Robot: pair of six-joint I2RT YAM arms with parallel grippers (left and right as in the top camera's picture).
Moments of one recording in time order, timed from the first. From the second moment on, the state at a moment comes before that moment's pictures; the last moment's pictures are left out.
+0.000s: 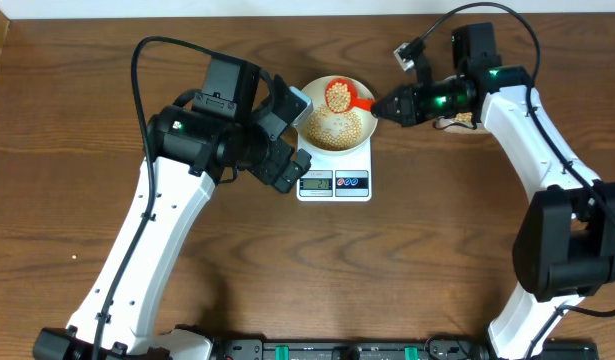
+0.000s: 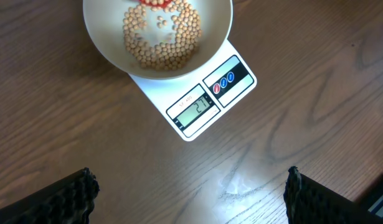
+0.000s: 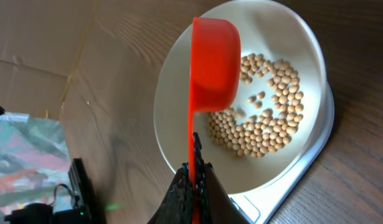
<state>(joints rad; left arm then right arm) -0.33 1.48 1.51 -1.14 0.28 0.33 0.14 1.94 1.55 -0.71 -0.90 -0.06</state>
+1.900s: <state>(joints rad) -0.33 1.48 1.51 -1.14 0.28 0.33 0.31 1.92 1.62 -0.82 -0.43 -0.36</state>
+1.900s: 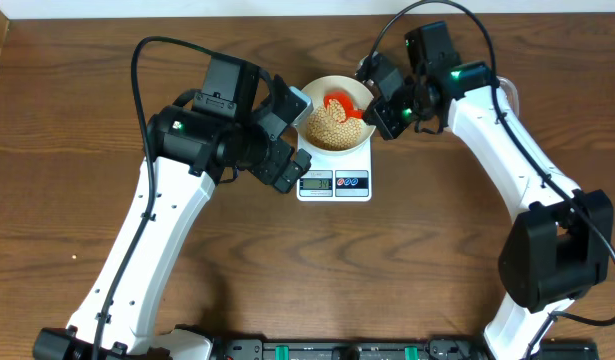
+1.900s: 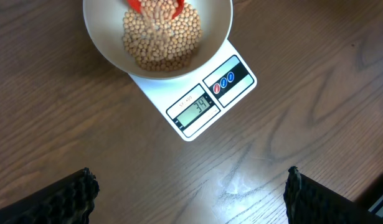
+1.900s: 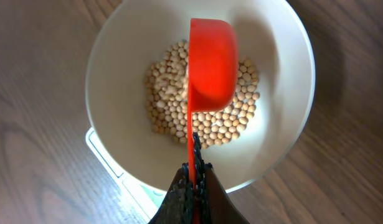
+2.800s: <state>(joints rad) -0.33 1.48 1.51 -1.14 0.28 0.33 0.37 1.80 1.63 -0.78 -0.24 -0.45</state>
